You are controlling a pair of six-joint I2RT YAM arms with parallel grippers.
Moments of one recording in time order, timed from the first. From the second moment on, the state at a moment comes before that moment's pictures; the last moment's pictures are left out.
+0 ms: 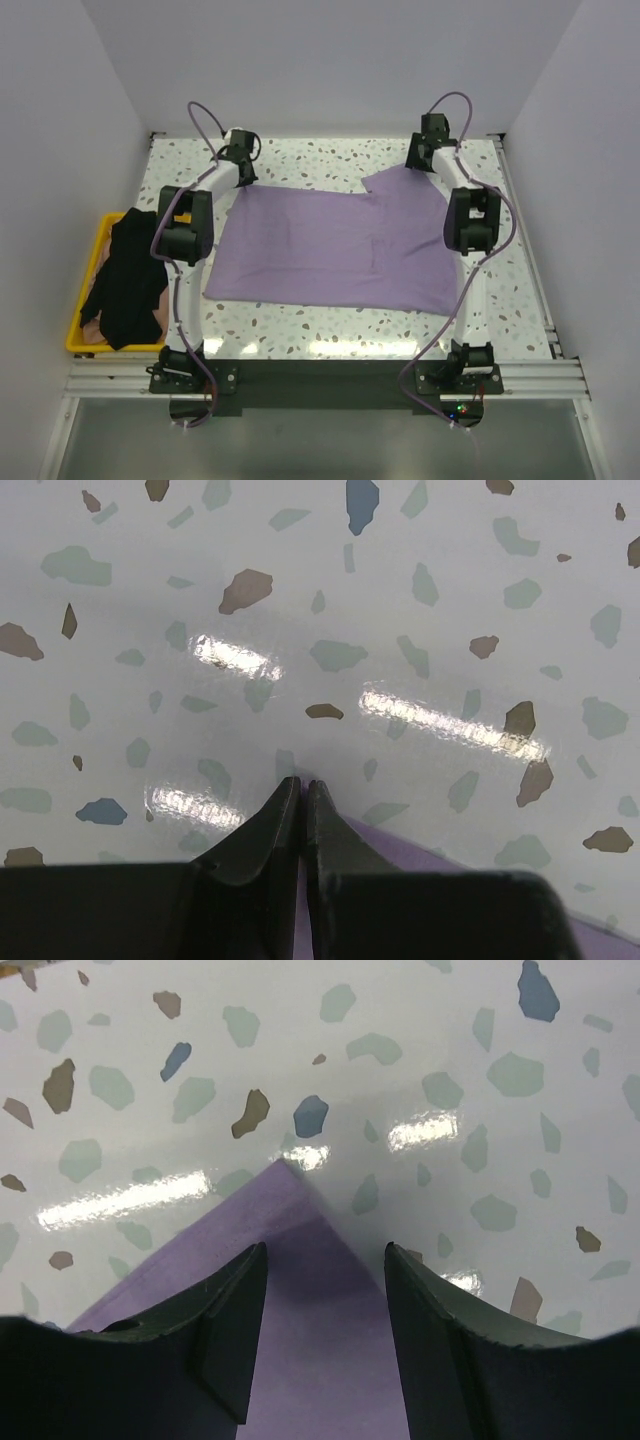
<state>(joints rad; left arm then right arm) -0.17 2.33 1.81 -0.36 -0.34 -0.38 0.05 2.53 2.21 -0.50 0.16 0.23</state>
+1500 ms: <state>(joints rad) -0.11 2.29 1.73 -0.28 -0.24 -0.39 0.04 2.22 2.00 -0.44 0.18 0.32</state>
